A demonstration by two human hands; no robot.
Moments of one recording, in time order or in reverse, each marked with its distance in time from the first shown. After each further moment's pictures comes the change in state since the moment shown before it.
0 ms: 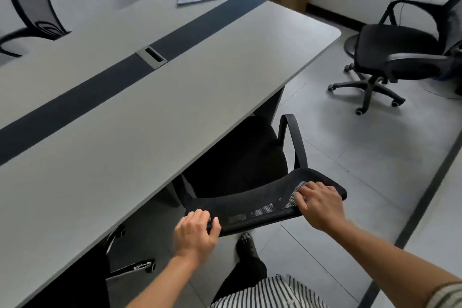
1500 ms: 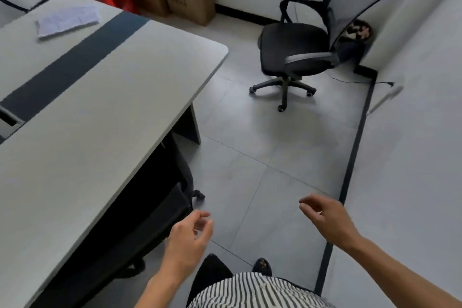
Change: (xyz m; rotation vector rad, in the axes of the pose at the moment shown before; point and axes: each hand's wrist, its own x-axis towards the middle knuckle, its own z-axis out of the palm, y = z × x) left_hand 0.177 0.306 -0.013 -0.629 -0.423 0.010; right_hand 0.020 0.306 -0.071 0.746 -0.058 0.443
